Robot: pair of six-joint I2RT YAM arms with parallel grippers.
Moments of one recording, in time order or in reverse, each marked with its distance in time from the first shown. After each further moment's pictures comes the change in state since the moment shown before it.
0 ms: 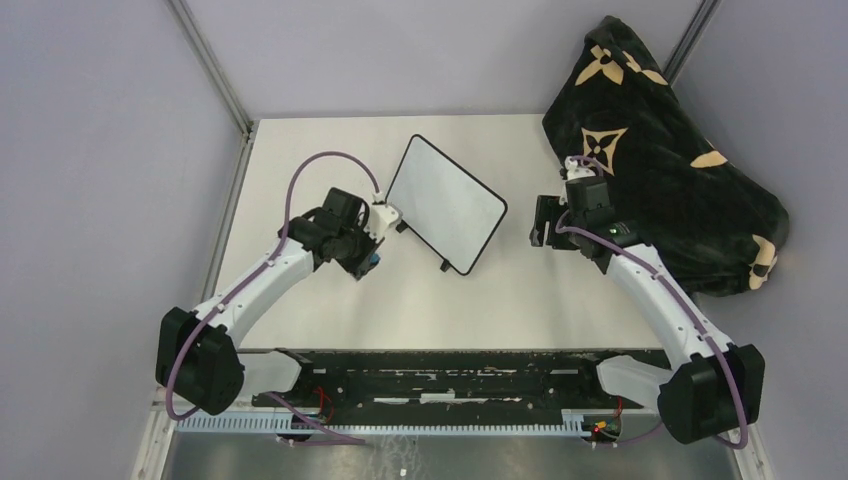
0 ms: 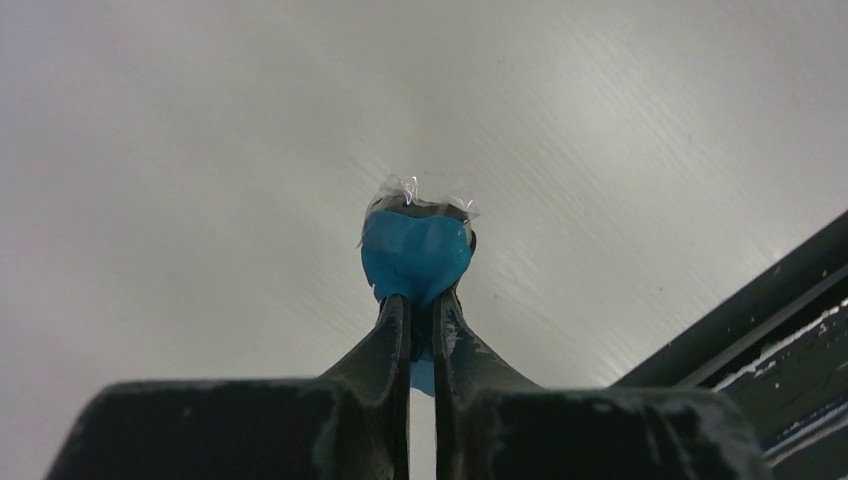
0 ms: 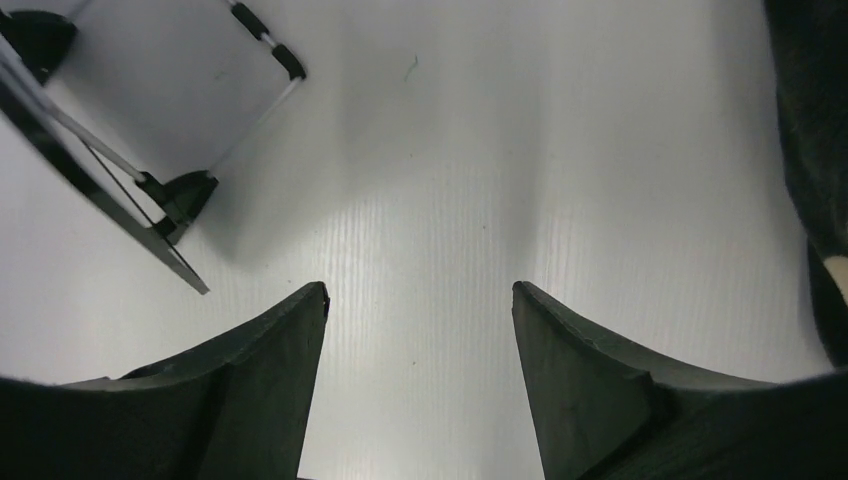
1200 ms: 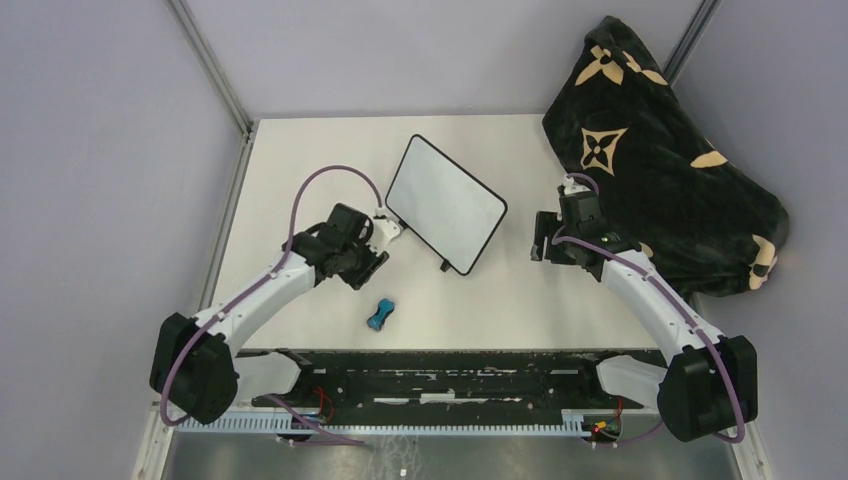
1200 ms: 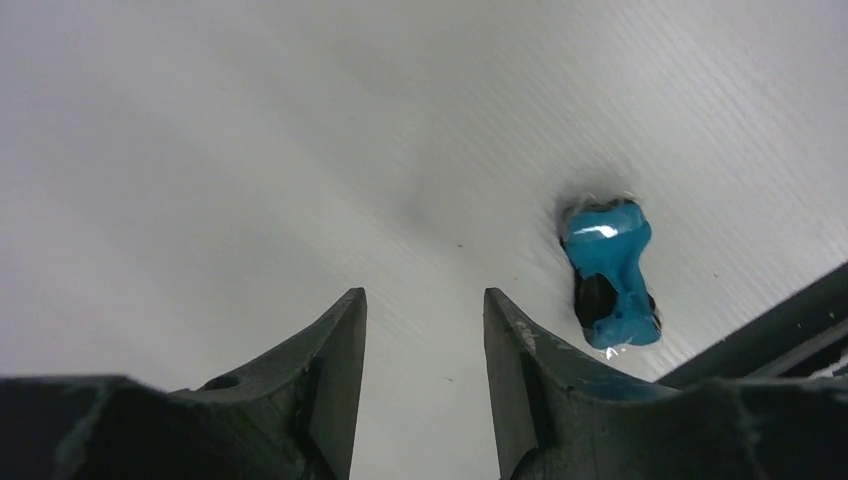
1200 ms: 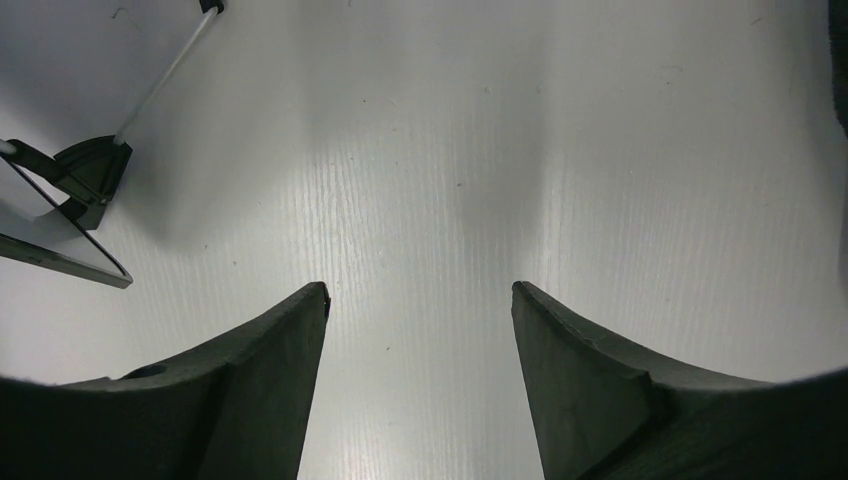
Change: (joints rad) left arm -0.073 -0.008 -0.154 0.024 -0.103 0.023; right arm 0.000 0.036 -0.138 0.032 0.026 0.038
